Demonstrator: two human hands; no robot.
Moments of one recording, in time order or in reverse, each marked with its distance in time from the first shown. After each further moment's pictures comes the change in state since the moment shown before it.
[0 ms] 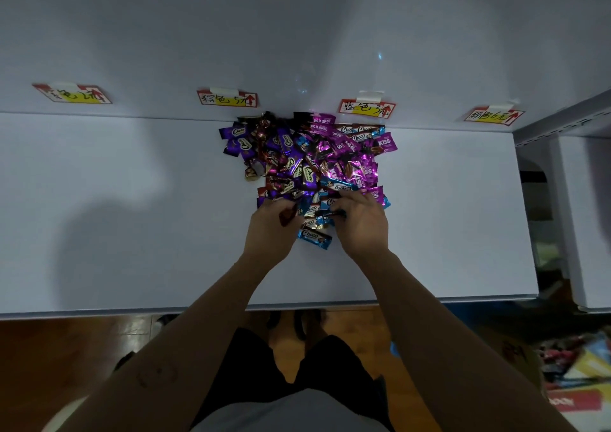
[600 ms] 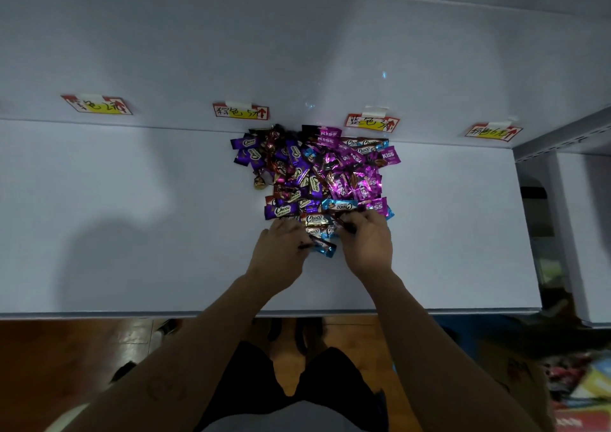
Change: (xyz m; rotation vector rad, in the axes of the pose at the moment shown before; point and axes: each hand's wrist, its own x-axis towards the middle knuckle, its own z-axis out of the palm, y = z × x) left_hand -0.020 -0.015 -0.001 0.373 -0.095 0.321; right_hand -0.016 -0.001 0.008 0.131 0.039 0.170
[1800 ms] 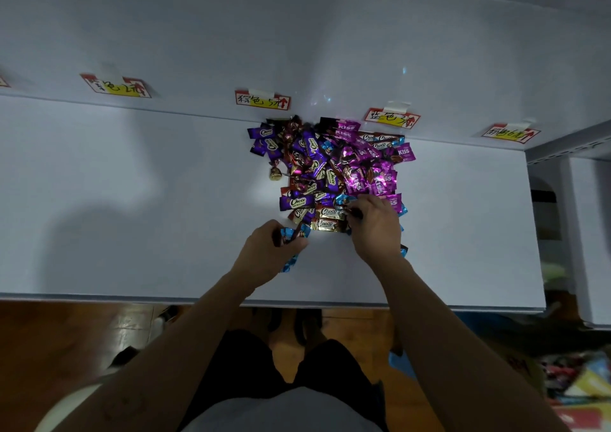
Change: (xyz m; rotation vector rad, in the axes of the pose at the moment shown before) left_hand -0.027 -0.015 -0.037 -0.644 -0.120 -0.547; right_hand 0.014 -0.014 0.001 -0.182 -0.023 -0.133
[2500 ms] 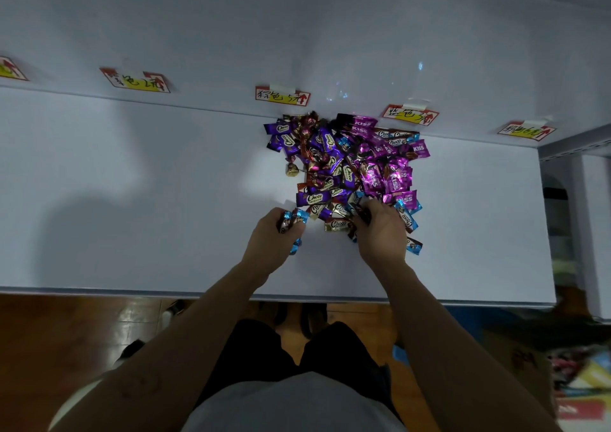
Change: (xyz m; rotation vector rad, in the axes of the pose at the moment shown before) left_hand 0.006 -0.007 -0.018 -0.182 0.072 0.006; right_hand -0.020 -0.036 0.000 0.087 -0.023 0.187
